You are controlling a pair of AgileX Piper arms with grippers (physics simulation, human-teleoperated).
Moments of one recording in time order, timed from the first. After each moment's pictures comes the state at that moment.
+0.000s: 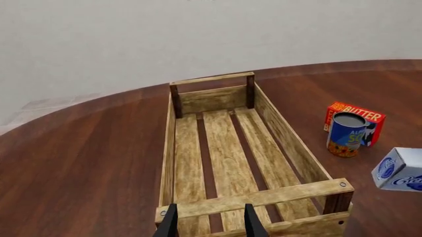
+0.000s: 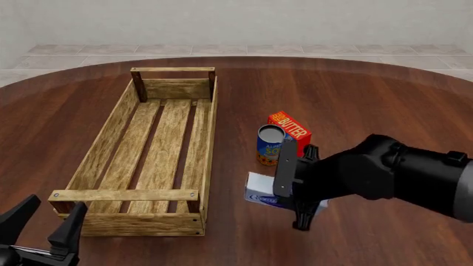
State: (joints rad) left arm -0.12 0.14 0.00 -0.04 0.08; right arm 0.65 1.39 -0.87 0.58 -0.74
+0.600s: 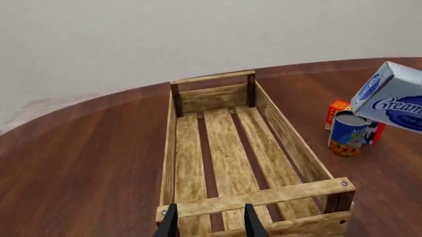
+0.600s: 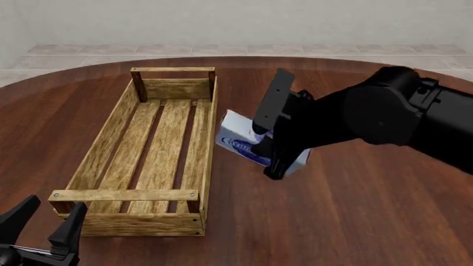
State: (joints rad) left arm -0.11 0.15 0.00 -0.04 0.09; right arm 0.71 1.39 -1.23 0.74 -0.53
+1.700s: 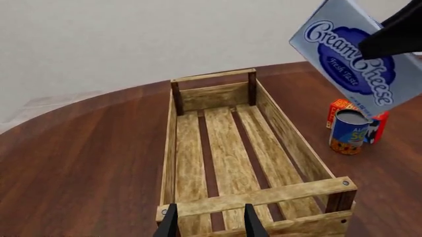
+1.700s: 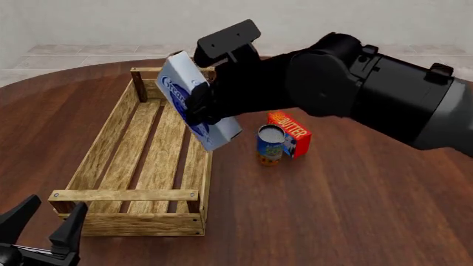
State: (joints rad) left arm -0.11 0.16 0.00 -0.05 0.09; right arm 0.85 1.57 -1.52 0.59 0.00
